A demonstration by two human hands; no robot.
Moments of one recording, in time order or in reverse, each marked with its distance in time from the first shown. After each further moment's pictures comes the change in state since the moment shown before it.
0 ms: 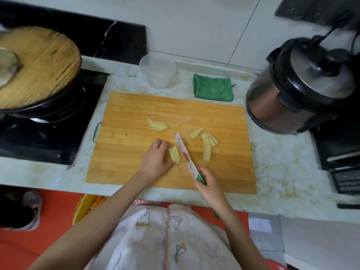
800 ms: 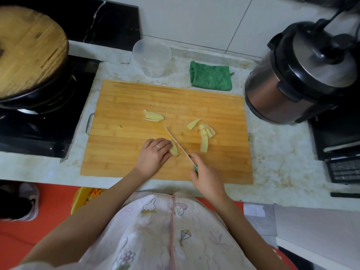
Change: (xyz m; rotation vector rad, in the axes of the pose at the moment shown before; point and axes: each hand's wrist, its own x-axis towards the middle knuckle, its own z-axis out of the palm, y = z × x) left_hand 0.001 -0.032 0.038 0.199 0.337 0.511; right_hand 0.004 -0.019 -0.003 -0.736 0.051 -0.164
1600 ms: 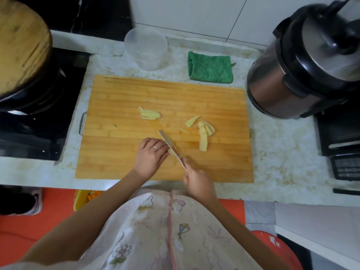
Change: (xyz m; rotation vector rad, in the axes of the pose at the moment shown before) left_hand 0.003 0.000 0.006 0.032 0.122 0.036; right_hand 0.003 -0.010 0.016 0.011 -0.113 0.038
